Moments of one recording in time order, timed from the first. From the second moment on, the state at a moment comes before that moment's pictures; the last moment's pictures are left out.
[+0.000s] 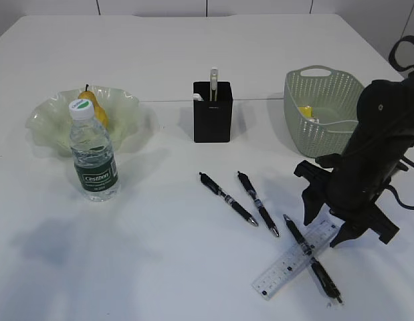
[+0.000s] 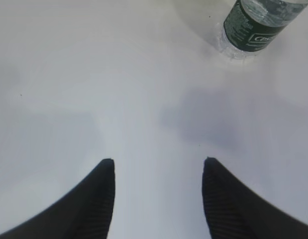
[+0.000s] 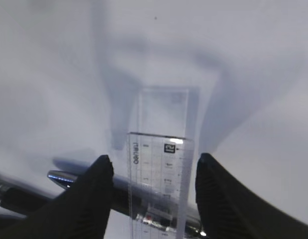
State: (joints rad) left arm 0.00 1.00 -0.68 -0.08 0.72 0.02; right arm 0.20 1.91 -1.08 0.16 0.76 1.01
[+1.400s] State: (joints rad) left arm 0.00 1.00 -0.68 -0.08 0.71 0.02; right arm 0.20 1.94 -1.08 0.16 0.71 1.01
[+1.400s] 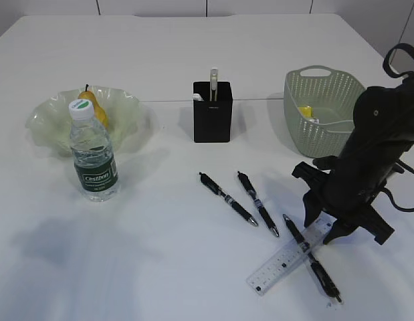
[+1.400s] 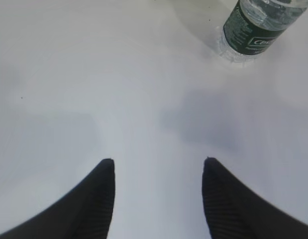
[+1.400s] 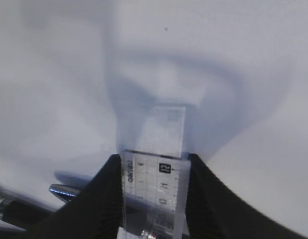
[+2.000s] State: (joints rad) left arm 0.00 1.00 -0.68 -0.08 0.69 0.02; right arm 0.20 1.93 -1.09 0.16 0.77 0.92
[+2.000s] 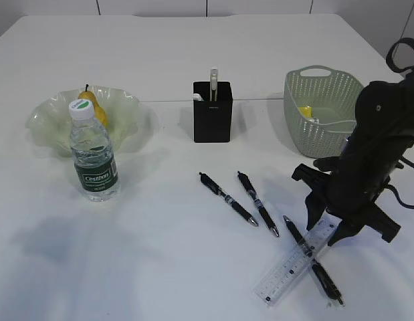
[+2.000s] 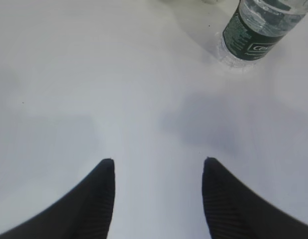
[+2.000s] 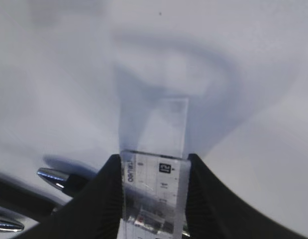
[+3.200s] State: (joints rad) left arm 0.00 1.00 -0.68 -0.08 0.68 0.02; right arm 0.20 1.88 -1.55 0.15 0.74 0.47
